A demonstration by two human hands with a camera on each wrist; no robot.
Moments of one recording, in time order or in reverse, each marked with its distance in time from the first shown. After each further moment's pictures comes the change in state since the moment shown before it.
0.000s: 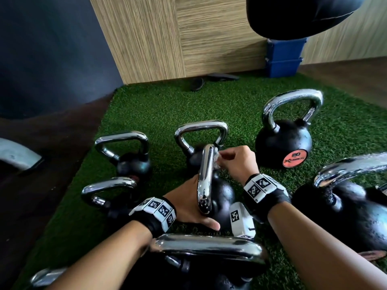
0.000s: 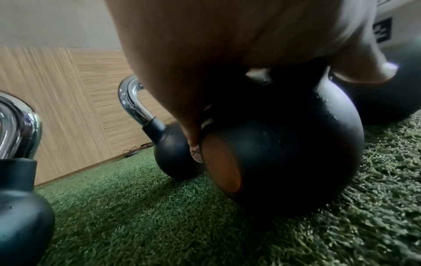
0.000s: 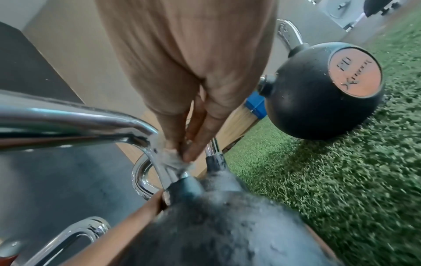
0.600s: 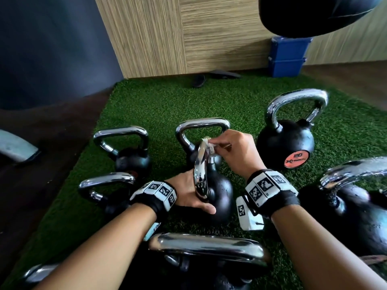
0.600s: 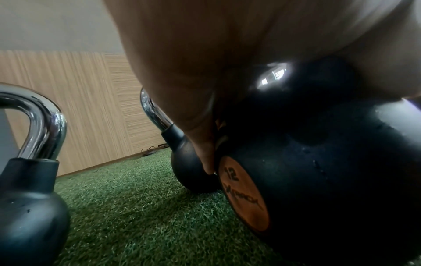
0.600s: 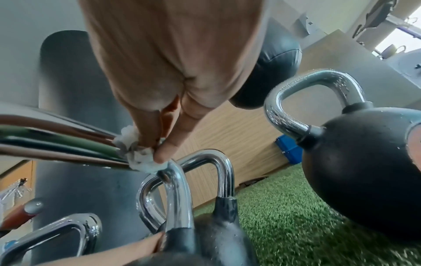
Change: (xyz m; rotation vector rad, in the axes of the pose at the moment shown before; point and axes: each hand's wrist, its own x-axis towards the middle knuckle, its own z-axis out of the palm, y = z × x) left_hand 0.015 -0.017 -0.016 0.134 -0.094 -0.058; right_hand 0.003 -0.036 -0.016 -0.242 -0.061 -0.502
